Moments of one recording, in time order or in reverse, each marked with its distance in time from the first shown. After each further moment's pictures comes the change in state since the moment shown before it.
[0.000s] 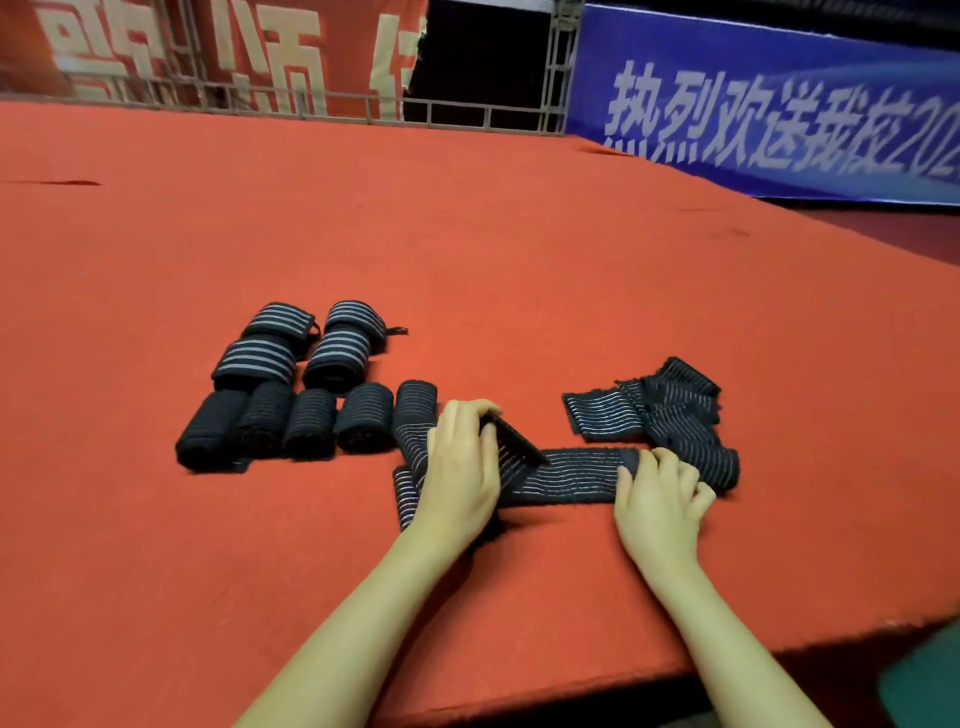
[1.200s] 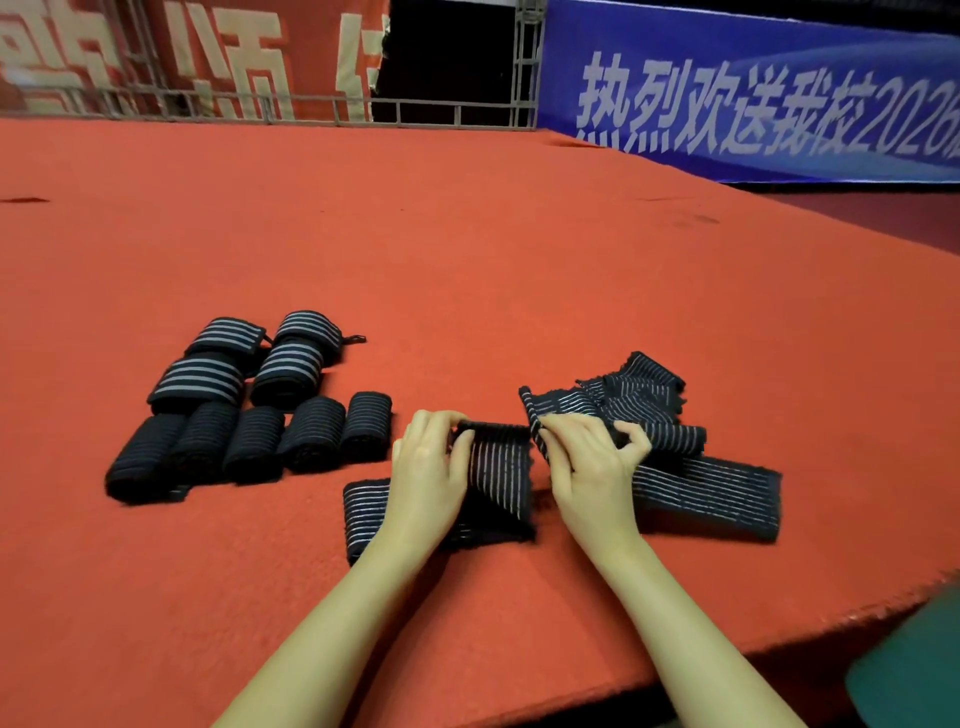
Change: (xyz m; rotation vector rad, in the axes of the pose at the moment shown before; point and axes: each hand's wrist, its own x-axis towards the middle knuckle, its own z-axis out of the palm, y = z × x) left_hand 0.010 0.012 0.056 0.072 -0.148 -0.063; right_hand 0.019 0.006 -0.033 0.424 0.404 -0.363
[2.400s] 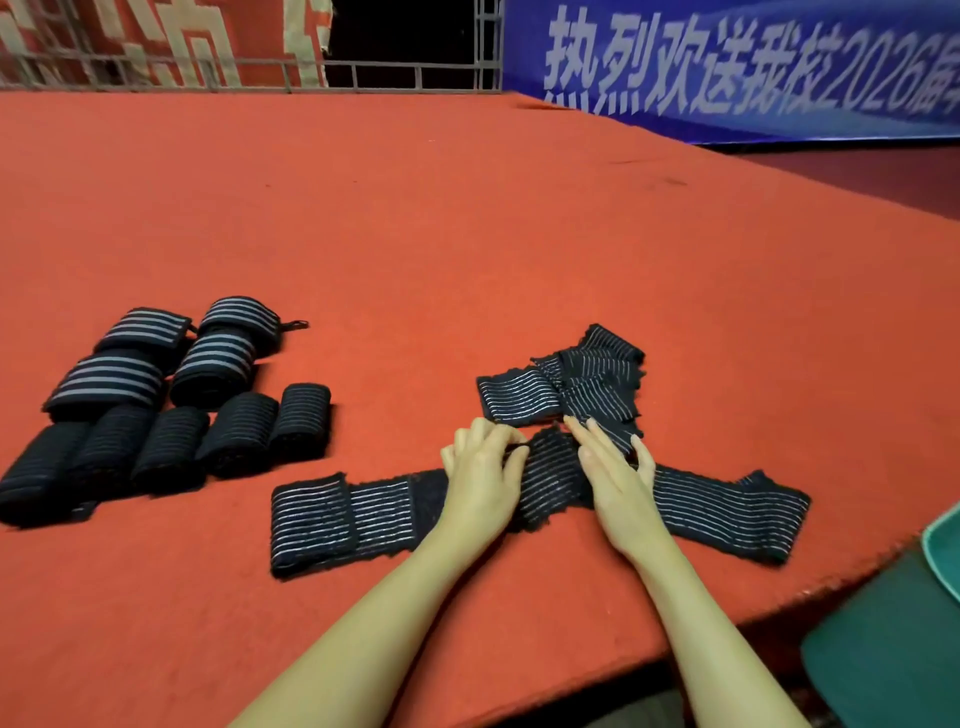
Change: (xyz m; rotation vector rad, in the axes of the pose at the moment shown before) left_hand -0.006 0.021 0.088 0.040 -0.223 -0.065; right_hand -0.021 0.073 -0.022 0.212 -0.646 0.392
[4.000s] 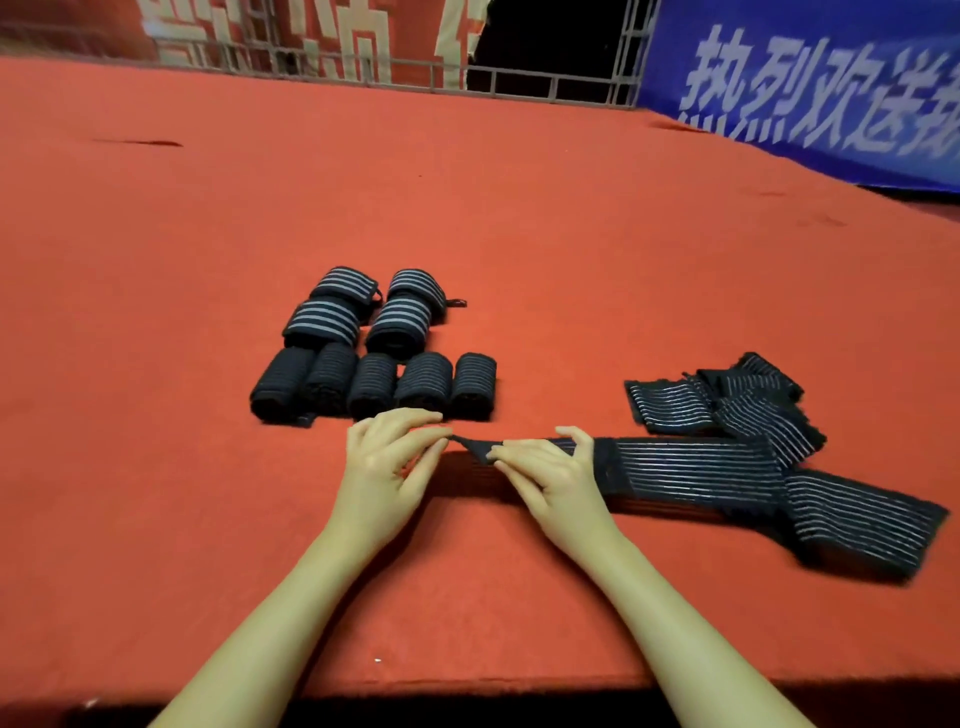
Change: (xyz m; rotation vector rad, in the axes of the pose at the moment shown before) left_hand -0.076 -0.117 -0.174 0.183 0.384 0.268; right_hand -0.006 -0.125 0.119 -0.045 0.212 -0.694
